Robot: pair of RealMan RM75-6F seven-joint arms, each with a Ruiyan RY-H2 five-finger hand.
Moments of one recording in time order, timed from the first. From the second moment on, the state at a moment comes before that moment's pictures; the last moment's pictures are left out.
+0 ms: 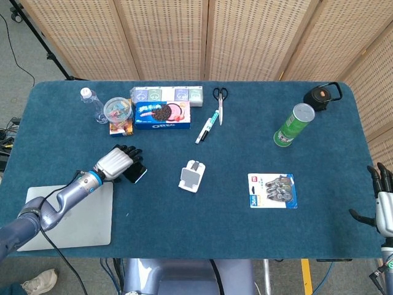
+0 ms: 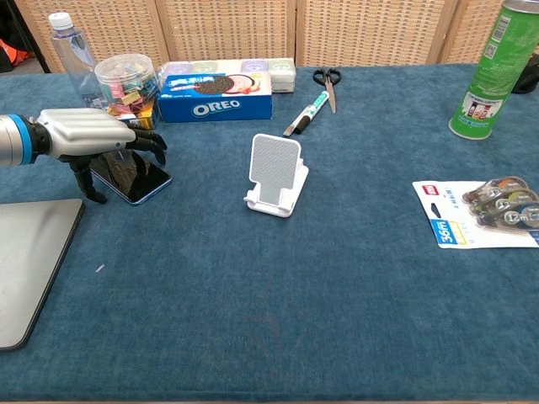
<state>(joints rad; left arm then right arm) -0.86 -1.60 0.10 -0.79 1.69 0.80 -0.28 0.09 -1.08 0.16 -1.63 -1.28 1.41 -0.04</state>
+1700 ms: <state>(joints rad) -0.82 -1.60 0.04 -0.76 1.87 1.49 0.39 0.07 -1.05 0.15 -1.66 -1.32 1.44 0.03</state>
